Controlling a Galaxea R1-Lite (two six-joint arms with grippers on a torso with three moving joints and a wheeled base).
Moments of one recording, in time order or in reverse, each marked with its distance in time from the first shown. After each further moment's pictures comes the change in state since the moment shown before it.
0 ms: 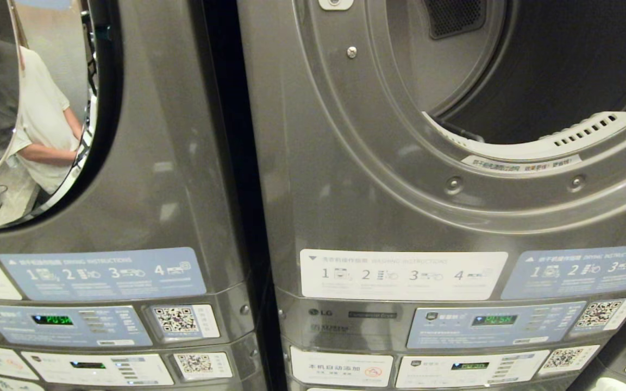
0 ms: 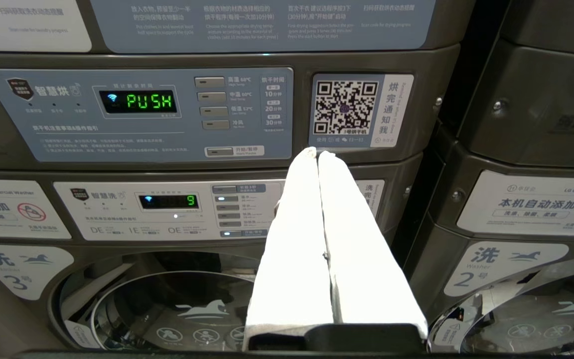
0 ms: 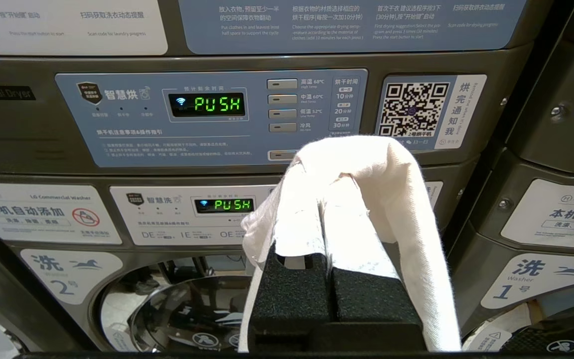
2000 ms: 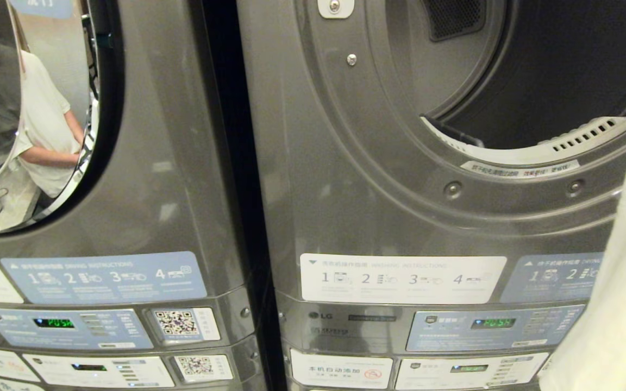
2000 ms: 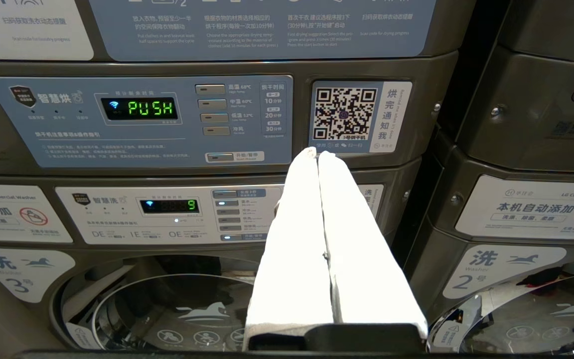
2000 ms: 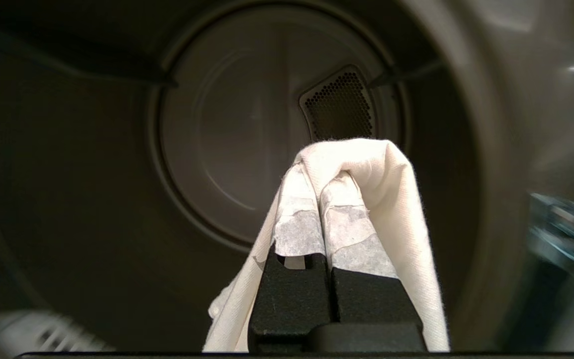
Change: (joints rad) left arm 0.000 0.000 0.000 -0.001 0.000 0.000; right arm 0.030 1.285 -1.694 -0.058 0.145 -0.180
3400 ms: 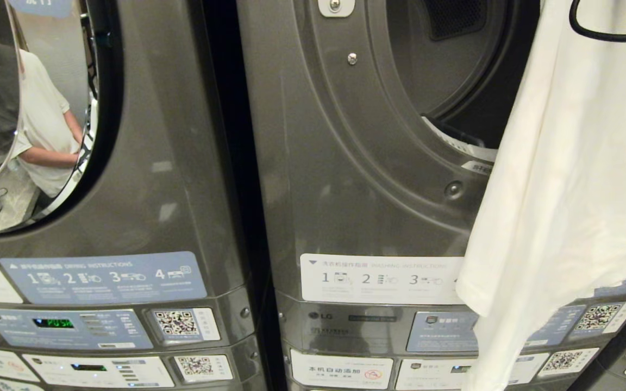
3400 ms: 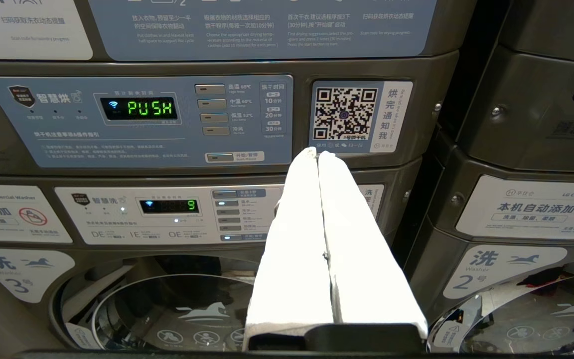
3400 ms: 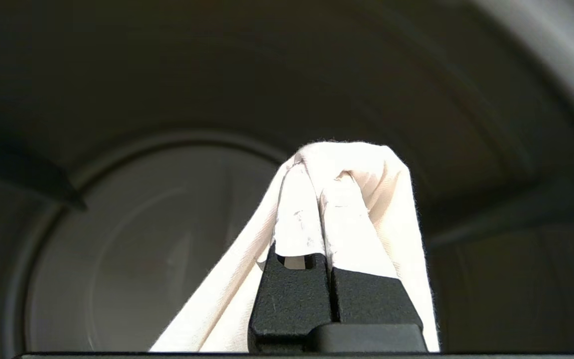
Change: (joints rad) left arm 0.000 0.000 0.000 0.000 0.000 0.001; right arm 0.103 0.577 -0.273 -0.772 -0.056 -0.291
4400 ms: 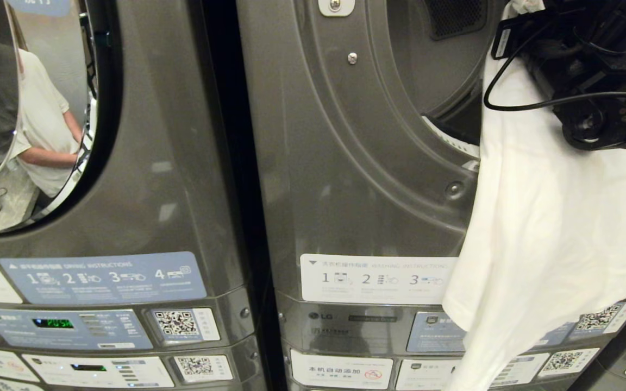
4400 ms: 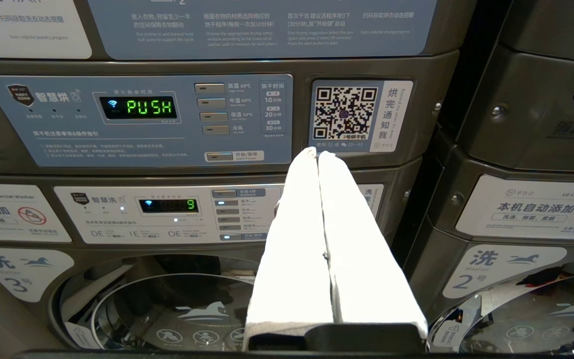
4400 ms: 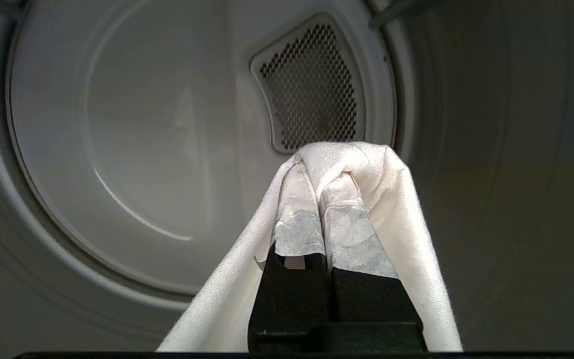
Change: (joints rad) left arm 0.000 0.000 0.000 0.001 0.000 -0.003; right arm -0.006 0.221 -0.002 0.133 -0.235 0.154
